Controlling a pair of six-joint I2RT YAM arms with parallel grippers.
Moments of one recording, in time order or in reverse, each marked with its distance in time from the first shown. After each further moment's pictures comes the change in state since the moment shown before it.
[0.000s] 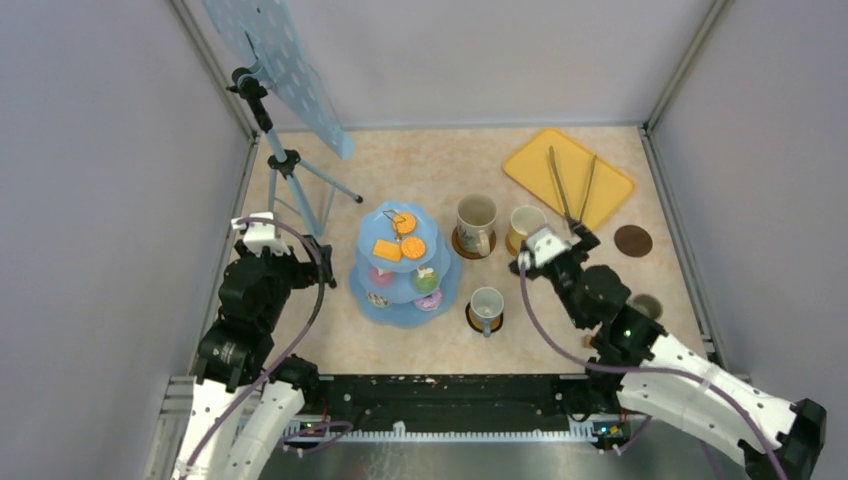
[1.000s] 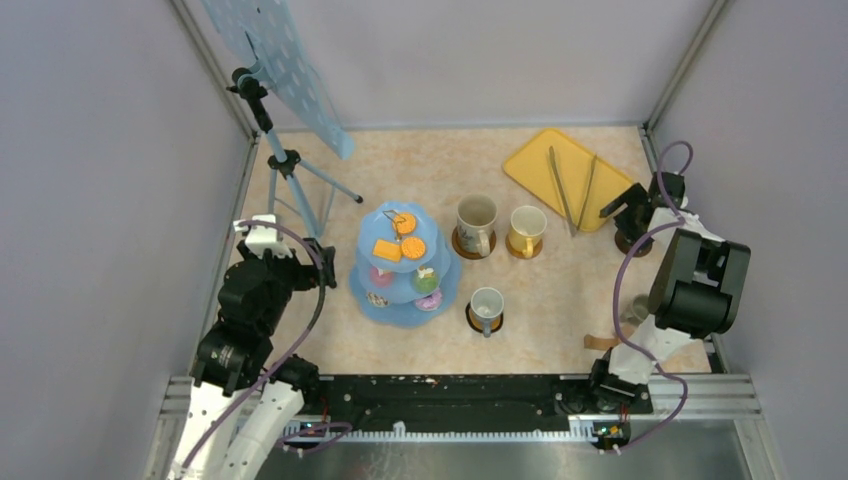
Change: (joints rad) left arm -0.039 -0.014 0.000 0.001 -0.003 0.000; right arm -1.251 1.170 0.542 -0.279 -0.509 1.305
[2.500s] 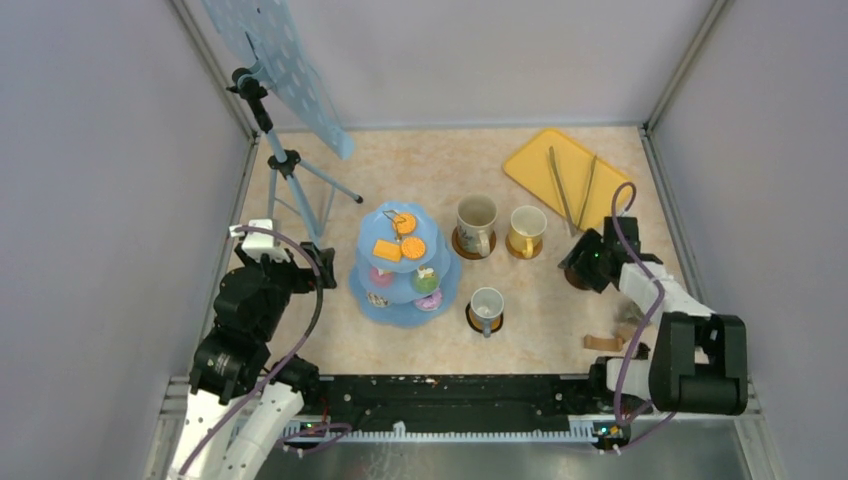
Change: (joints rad) left arm -0.028 -0.034 0.000 0.001 -0.010 0.000; right arm 0.238 -0.401 -0.402 -0.073 -0.002 -0.001
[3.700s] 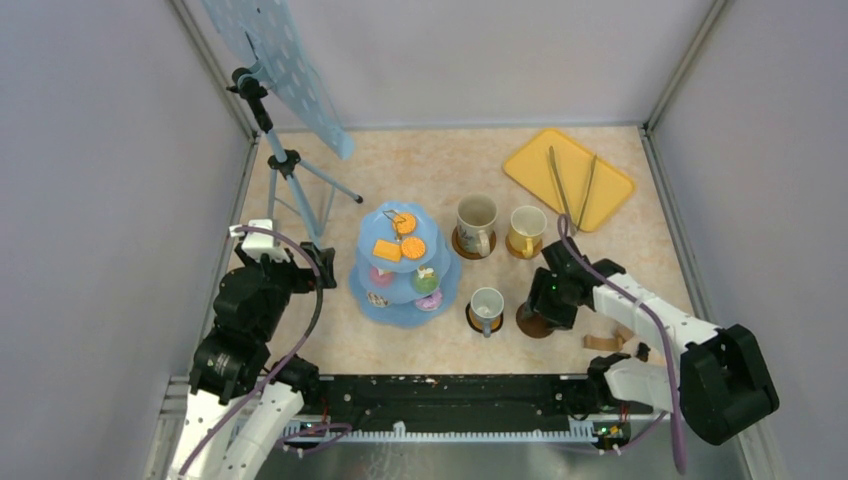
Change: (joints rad) left arm 0.000 -0.008 0.000 0.000 0.004 0.000; right arm 0.542 -0.158 -0.034 -0.378 0.025 0.213
